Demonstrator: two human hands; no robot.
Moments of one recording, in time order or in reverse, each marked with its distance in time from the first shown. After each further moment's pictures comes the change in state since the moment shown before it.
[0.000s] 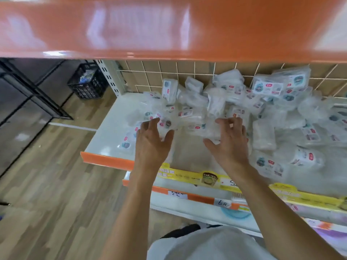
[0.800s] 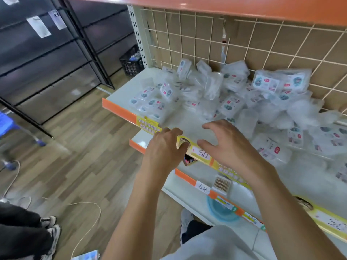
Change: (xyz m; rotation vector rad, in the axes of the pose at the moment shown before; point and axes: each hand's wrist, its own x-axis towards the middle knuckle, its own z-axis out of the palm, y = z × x) left_hand -0.153 0.097 0.040 0.158 -0.010 -0.162; right_hand -0.042 0.066 -0.101 0.055 -0.495 -0.516
